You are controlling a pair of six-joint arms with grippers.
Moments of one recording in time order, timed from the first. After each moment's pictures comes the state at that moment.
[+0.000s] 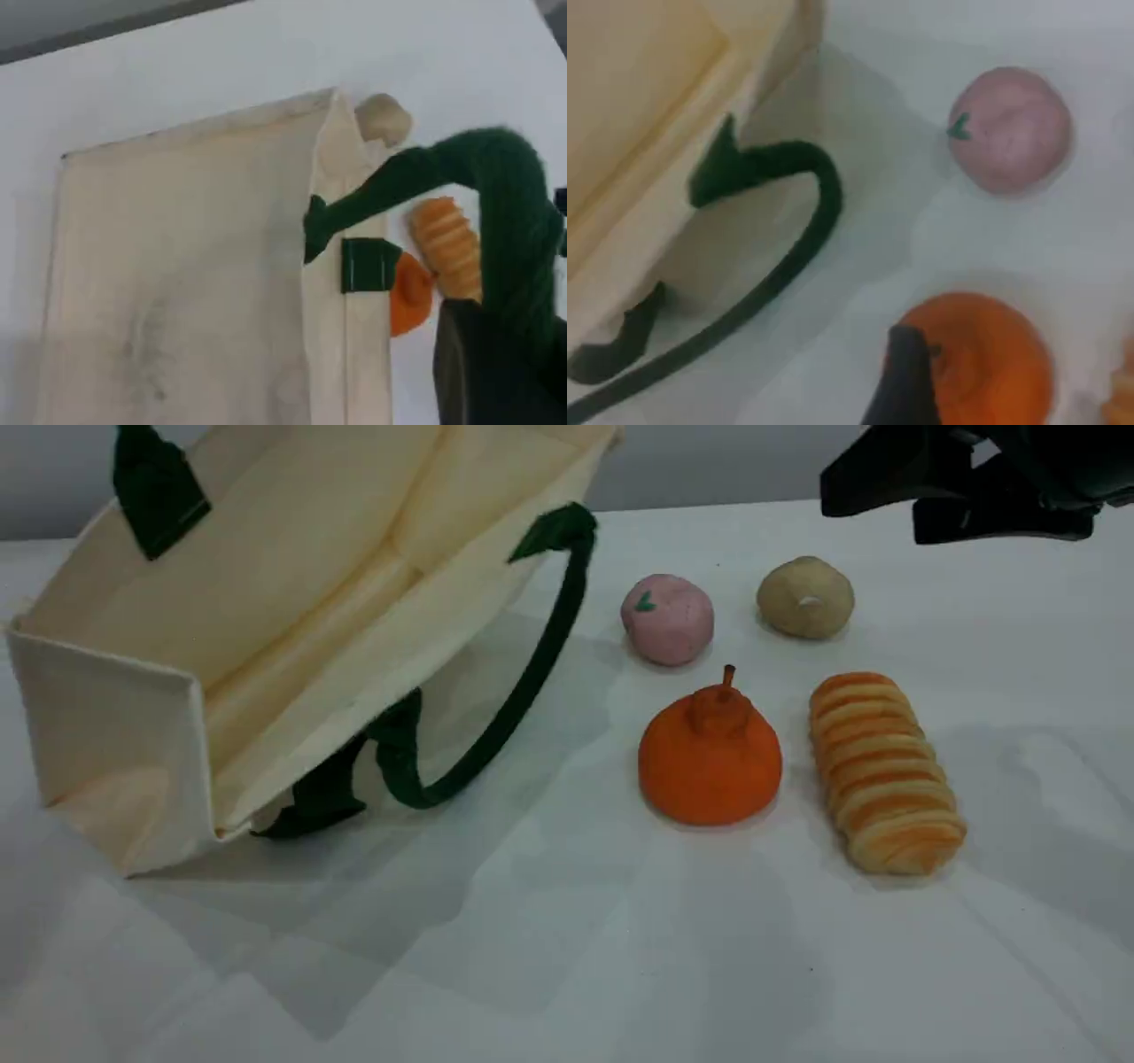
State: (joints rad) left arm -0.06 1.64 -1.73 -0.61 1.18 0.41; right arm 0.15 1.64 -0.72 1.73 0.51 -1.57
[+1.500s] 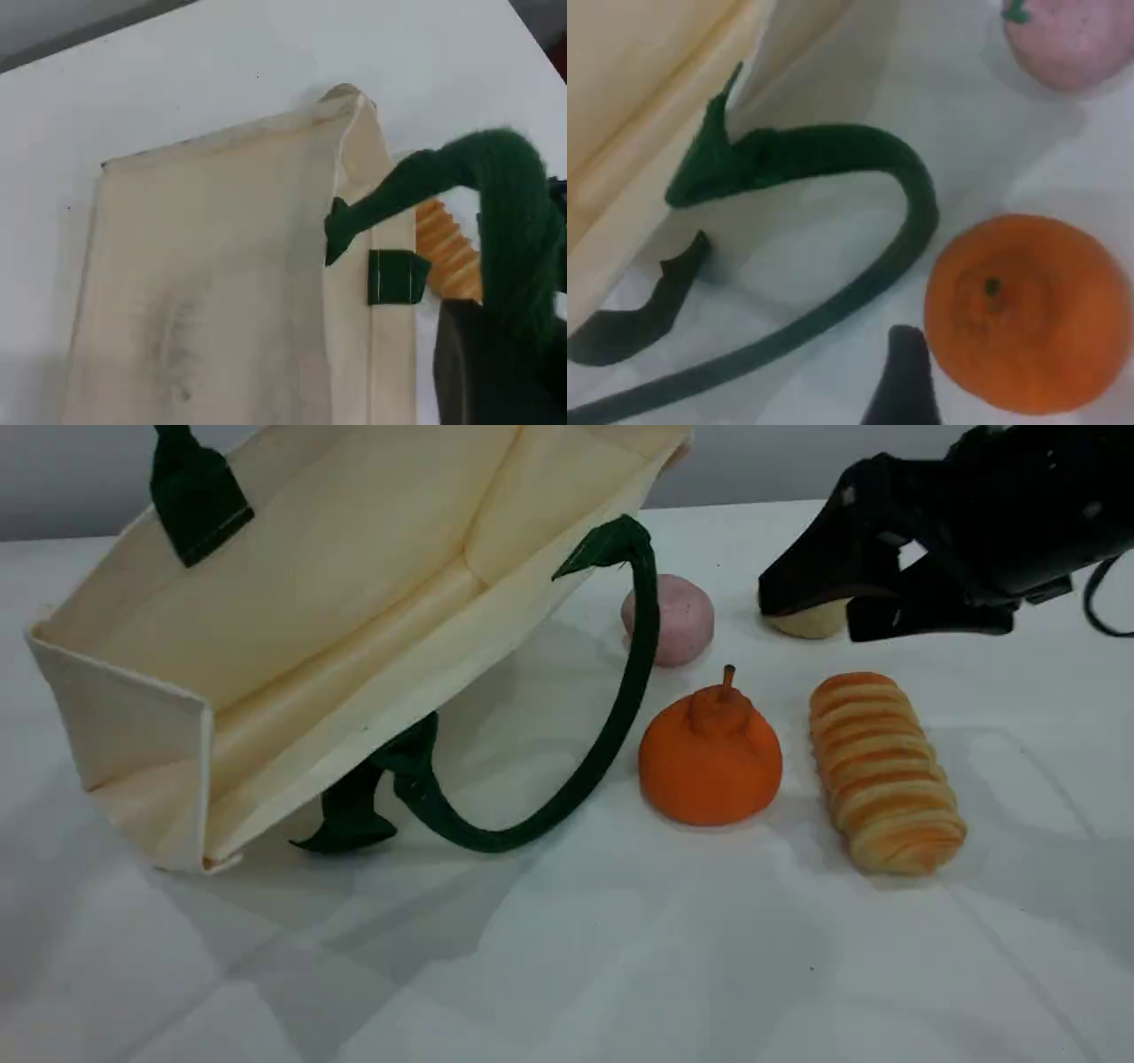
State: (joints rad) left arm -0.08 1.66 -1.73 -0.65 1.20 0.49; right arm 0.20 1.80 -0.74 1.75 0.57 -1.57
